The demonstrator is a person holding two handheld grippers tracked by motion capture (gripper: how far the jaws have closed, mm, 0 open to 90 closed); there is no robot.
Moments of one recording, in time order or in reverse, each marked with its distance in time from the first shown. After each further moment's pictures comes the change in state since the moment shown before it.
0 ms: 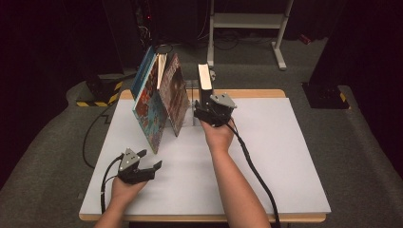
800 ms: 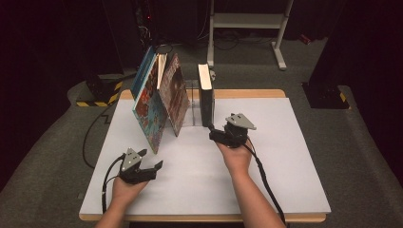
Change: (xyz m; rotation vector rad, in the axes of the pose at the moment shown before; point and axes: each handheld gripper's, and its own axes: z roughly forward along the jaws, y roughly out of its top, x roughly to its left) left arm -0.003 0.000 0.002 0.005 0.020 0.031; right arm -0.031 -0.039 -0.064 0.040 0.067 -0.063
